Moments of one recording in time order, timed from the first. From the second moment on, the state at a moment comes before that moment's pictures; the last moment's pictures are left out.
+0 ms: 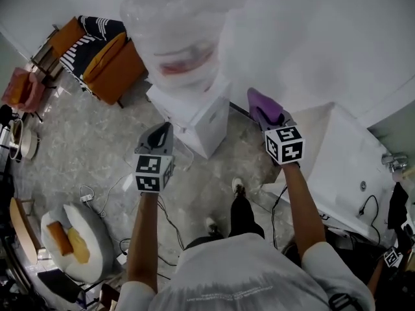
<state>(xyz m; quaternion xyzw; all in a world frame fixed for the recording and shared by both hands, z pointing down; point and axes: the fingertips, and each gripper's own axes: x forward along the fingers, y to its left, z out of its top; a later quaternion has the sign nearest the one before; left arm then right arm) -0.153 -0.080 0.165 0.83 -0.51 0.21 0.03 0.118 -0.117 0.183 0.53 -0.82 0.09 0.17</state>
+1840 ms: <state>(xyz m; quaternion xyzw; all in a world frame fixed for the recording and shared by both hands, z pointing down) -0.194 -0.061 0.312 0.78 -0.56 0.24 0.13 -0.027 -0.215 0.404 0.40 -0.84 0.19 0.30</state>
